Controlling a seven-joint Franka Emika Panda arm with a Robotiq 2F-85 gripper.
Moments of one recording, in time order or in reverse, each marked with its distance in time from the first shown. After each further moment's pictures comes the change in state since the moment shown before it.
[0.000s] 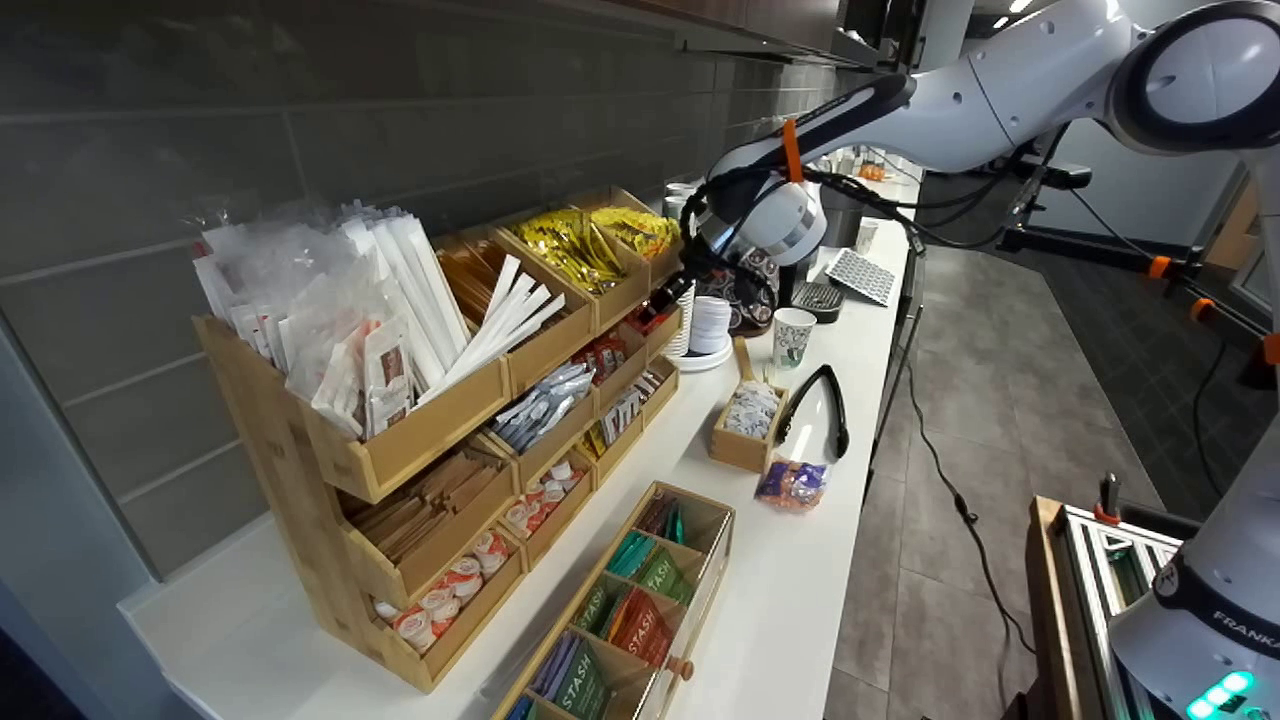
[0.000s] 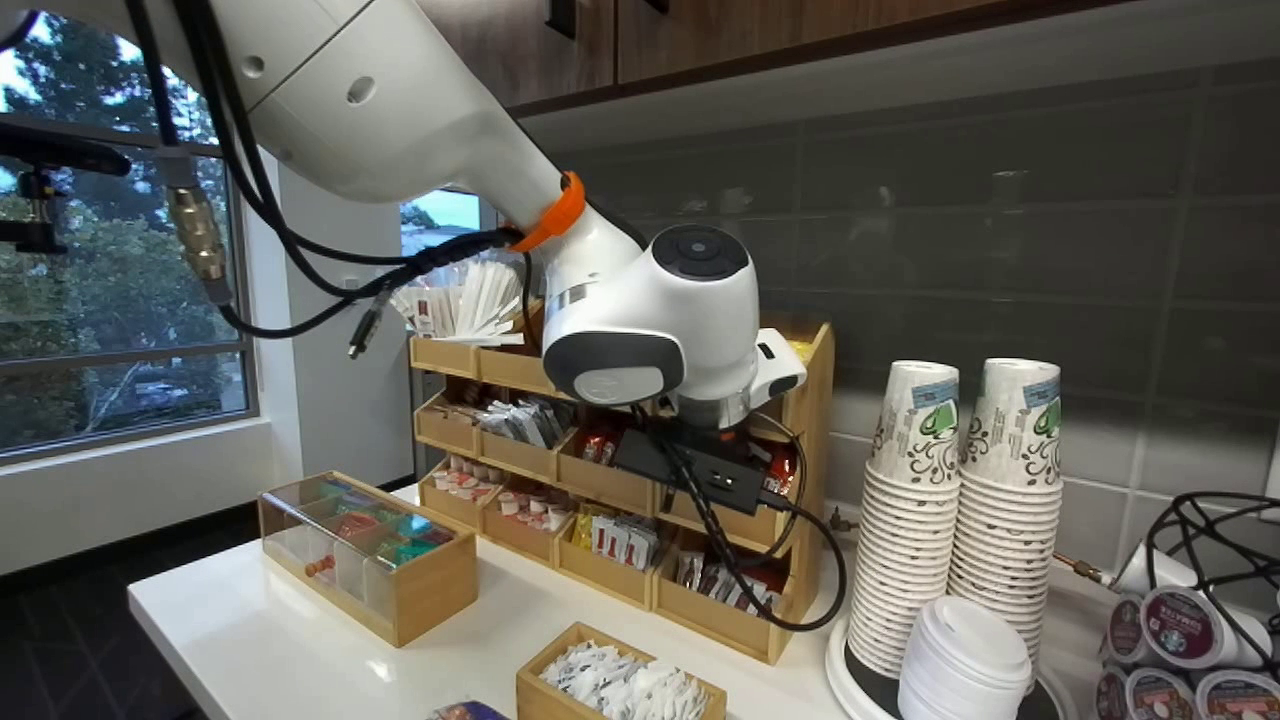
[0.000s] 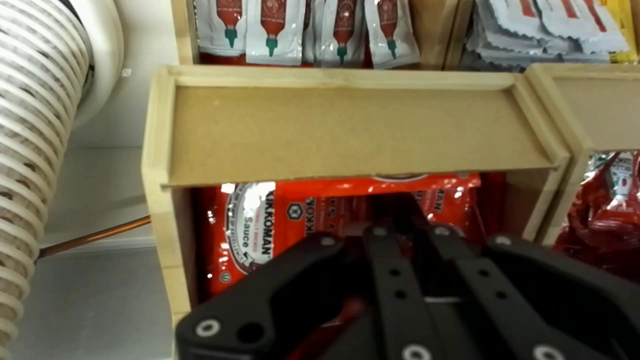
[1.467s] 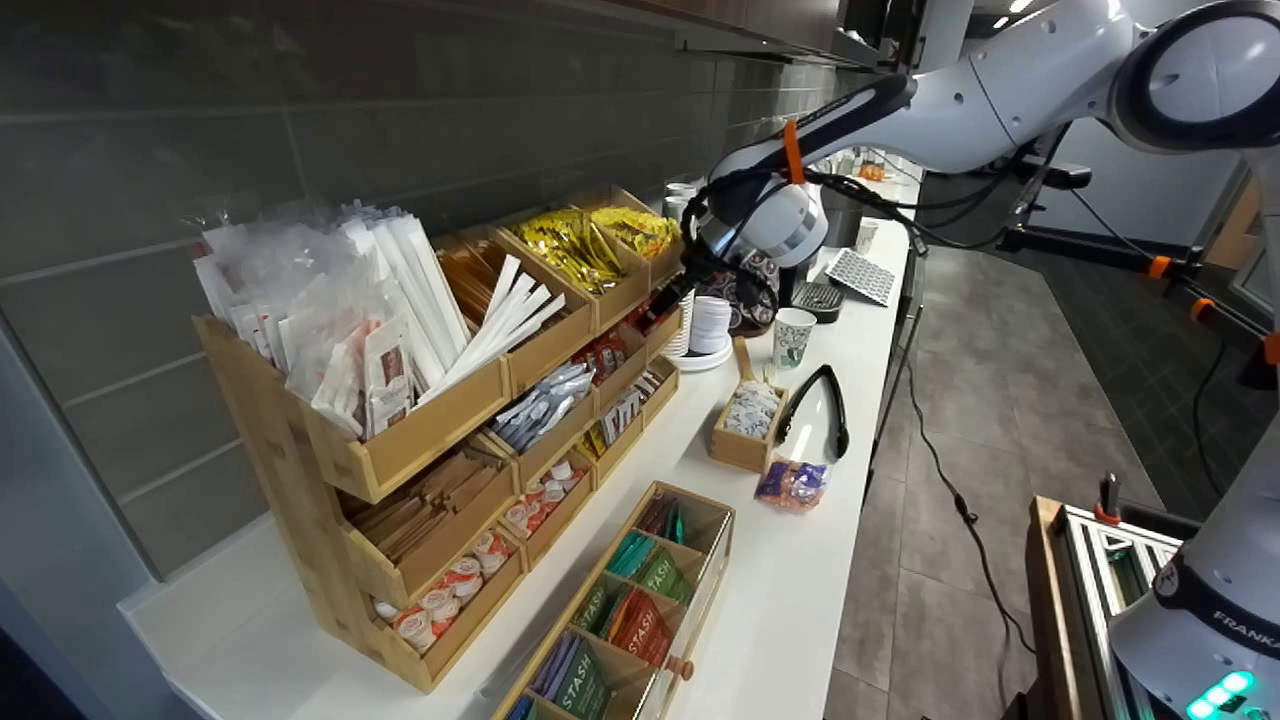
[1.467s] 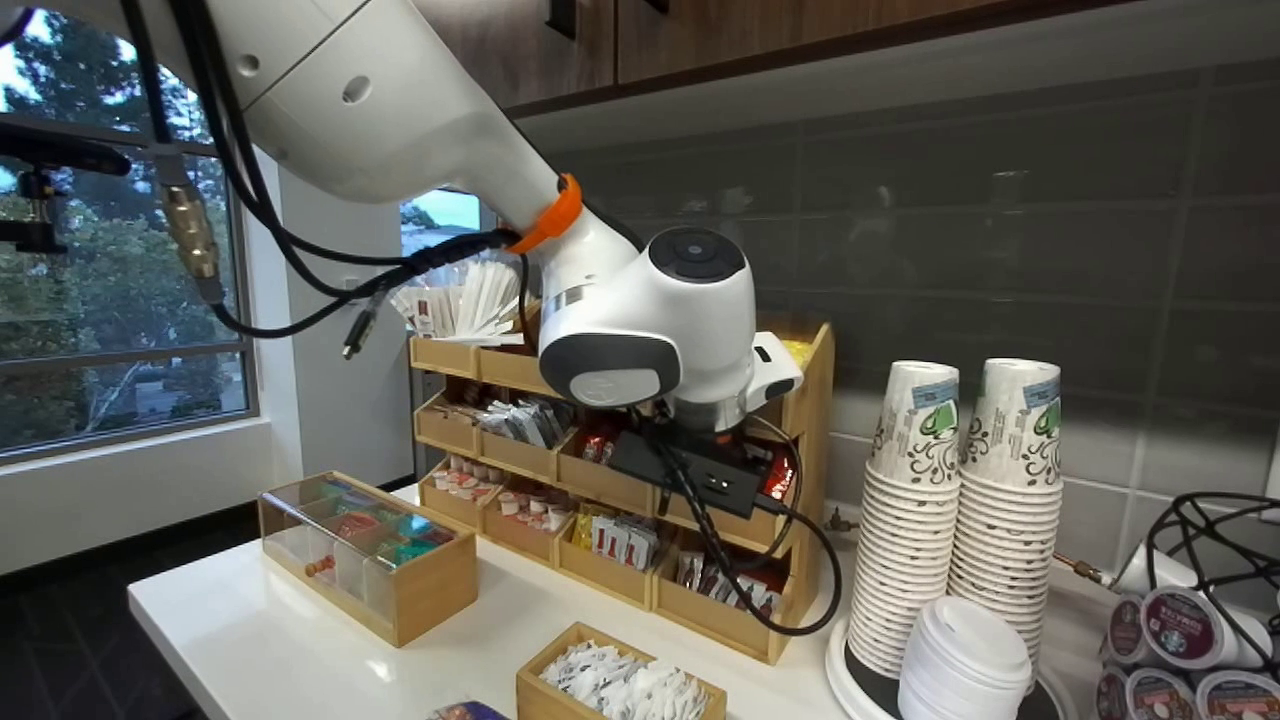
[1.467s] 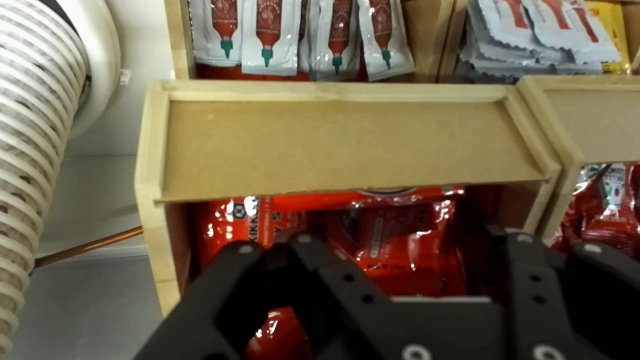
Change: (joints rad) arm 0.006 -0.006 -0.005 -0.014 0.000 -0.001 0.003
